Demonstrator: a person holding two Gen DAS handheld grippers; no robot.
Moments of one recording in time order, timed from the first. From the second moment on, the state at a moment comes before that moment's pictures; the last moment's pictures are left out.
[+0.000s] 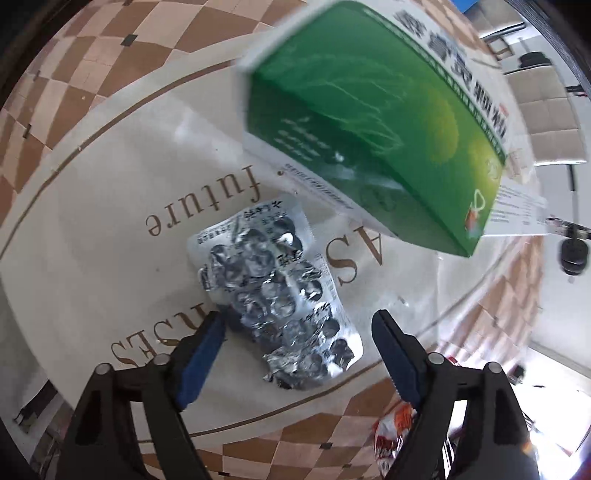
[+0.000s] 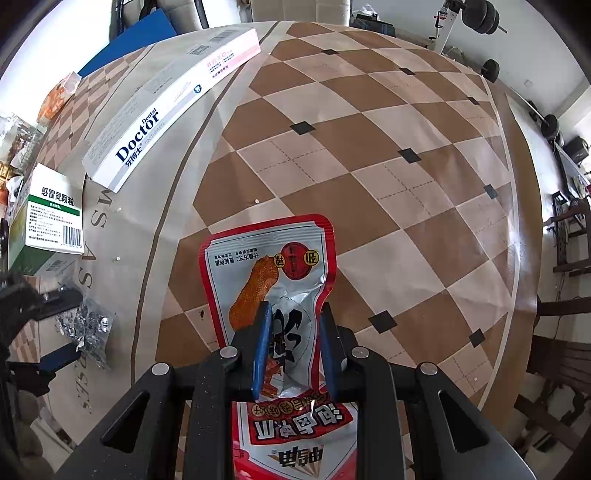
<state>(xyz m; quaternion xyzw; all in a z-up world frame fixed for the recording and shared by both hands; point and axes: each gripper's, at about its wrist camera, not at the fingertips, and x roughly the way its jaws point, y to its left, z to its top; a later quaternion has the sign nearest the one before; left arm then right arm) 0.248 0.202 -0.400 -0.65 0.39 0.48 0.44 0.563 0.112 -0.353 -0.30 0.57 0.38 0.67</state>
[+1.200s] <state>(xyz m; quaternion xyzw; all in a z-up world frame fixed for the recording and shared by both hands) 0.209 0.052 -0.273 -0.27 0.45 0.54 0.65 0.442 0.037 -0.278 -0.28 0.47 0.48 0.69</state>
